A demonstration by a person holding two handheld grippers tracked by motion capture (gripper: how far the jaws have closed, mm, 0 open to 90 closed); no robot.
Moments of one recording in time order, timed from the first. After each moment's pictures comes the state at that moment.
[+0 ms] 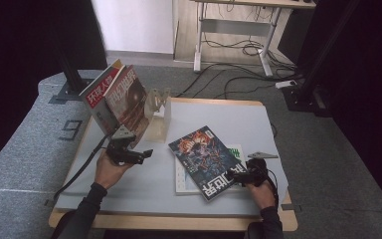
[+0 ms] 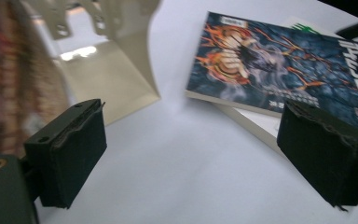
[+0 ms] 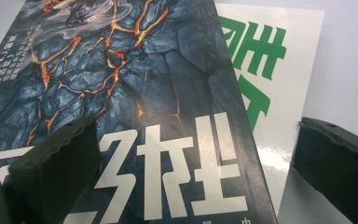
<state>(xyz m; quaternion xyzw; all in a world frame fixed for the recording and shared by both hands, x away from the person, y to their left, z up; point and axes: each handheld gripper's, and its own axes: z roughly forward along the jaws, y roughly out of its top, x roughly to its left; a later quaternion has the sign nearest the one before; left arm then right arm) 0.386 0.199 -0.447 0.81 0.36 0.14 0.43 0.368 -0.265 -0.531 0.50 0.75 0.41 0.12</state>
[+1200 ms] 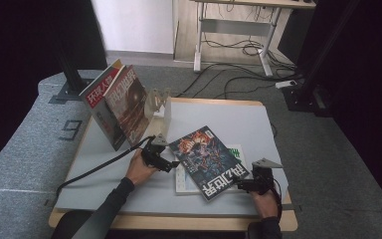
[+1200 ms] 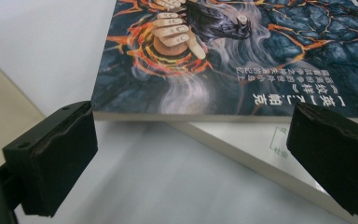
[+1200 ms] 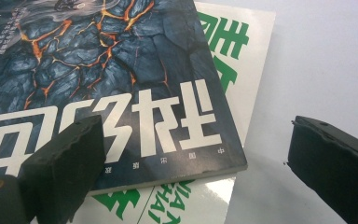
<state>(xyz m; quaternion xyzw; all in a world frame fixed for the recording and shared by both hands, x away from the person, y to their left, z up) 0.425 0.115 -0.507 0.88 0.26 0.10 0.39 0.335 -0.270 -0.524 0.50 0.75 0.39 0.19</state>
